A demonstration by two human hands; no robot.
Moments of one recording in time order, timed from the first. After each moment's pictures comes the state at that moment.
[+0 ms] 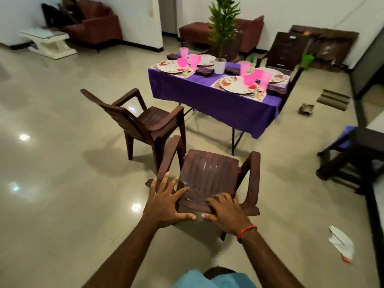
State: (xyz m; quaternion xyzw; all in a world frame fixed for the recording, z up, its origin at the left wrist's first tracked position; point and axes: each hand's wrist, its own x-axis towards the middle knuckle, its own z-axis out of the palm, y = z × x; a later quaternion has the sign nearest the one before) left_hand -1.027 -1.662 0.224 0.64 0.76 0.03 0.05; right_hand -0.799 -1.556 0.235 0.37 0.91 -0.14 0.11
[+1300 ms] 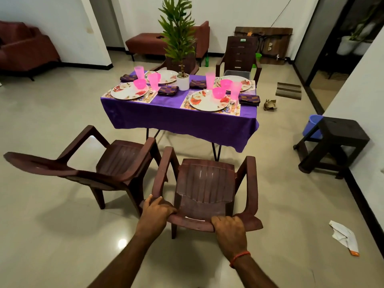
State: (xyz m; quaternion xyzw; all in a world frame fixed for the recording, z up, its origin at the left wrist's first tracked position) left_hand -1.178 -1.428 0.216 0.74 0.67 -0.03 0.04; right_hand -0.915 -1.409 0.174 0.54 0.84 0.03 -0.07
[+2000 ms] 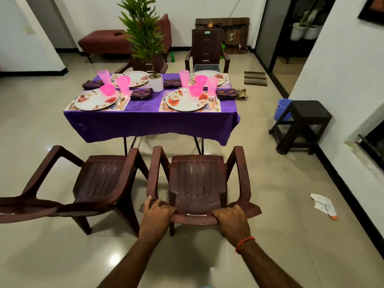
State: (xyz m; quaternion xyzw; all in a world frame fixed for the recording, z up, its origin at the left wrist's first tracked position) left_hand -1.220 -1.363 0.206 0.78 0.63 -0.02 0.04; right_hand -0.949 -1.366 0.179 0.58 0.81 0.02 -0.07
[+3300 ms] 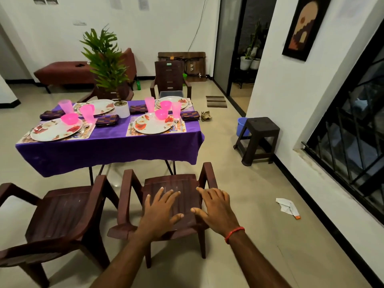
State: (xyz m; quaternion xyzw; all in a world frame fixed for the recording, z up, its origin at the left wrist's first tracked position) left_hand -1.134 -1.321 0.257 0.83 0.54 0.05 0.12; right_hand -0.910 -1.364 0.270 0.65 0.74 -0.05 -0.17
